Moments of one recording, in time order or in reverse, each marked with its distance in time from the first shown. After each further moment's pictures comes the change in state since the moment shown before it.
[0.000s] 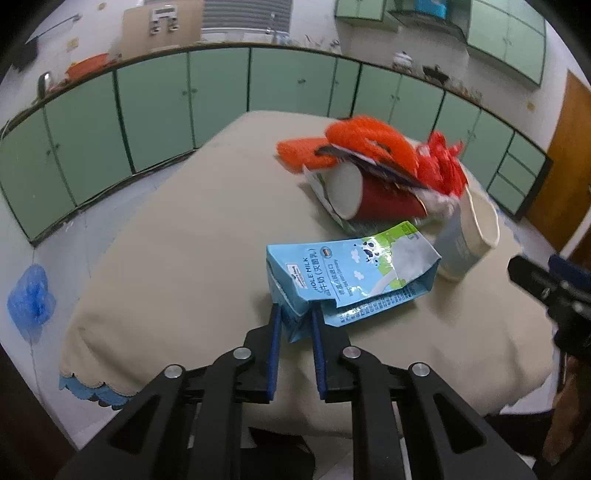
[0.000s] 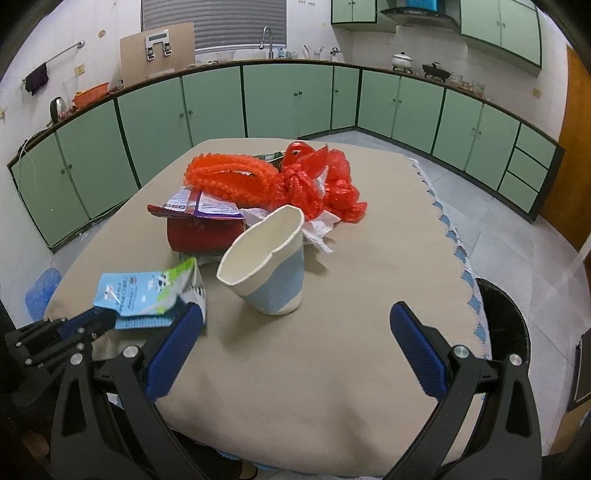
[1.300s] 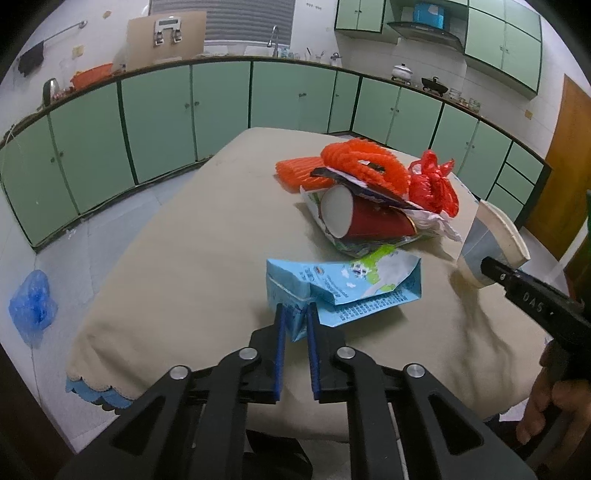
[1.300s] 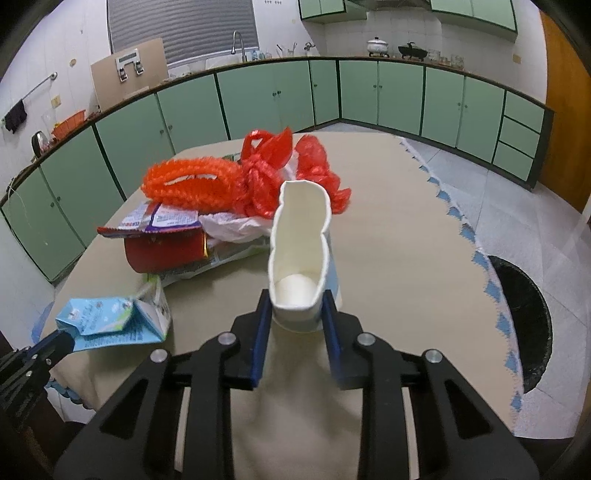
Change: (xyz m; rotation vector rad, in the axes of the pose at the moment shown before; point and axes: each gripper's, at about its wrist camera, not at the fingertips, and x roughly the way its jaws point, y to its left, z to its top) left arm -0.018 -0.009 0.004 0.018 -0.047 0.005; right arm 0.024 -0.037 -0.003 0.141 -0.013 0.010
